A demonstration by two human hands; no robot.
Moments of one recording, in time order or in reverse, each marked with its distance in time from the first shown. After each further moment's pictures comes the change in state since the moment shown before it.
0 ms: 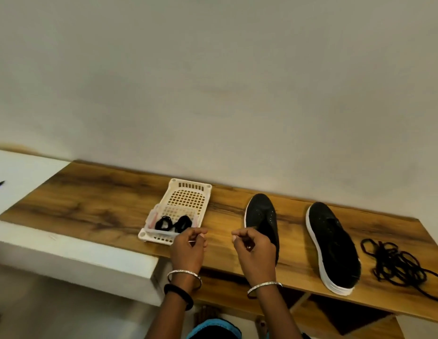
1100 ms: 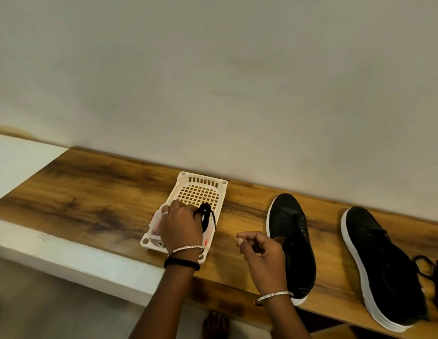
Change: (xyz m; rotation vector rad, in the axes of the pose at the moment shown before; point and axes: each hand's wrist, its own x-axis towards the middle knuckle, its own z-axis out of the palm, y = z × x) left_hand 0.111 -0.004 0.000 0.856 0.255 0.230; right_hand 0.043 0.034 0.061 0.215 -0.088 0.193
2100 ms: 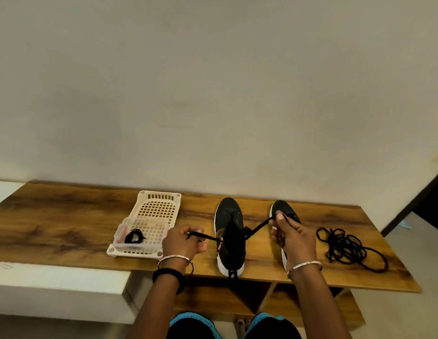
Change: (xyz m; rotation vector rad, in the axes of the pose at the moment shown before) left_hand -0.106 0.076 -0.060 -0.948 -0.560 -0.270; right_hand -0.051 -0.084 -0.190 0.459 0.390 0.177
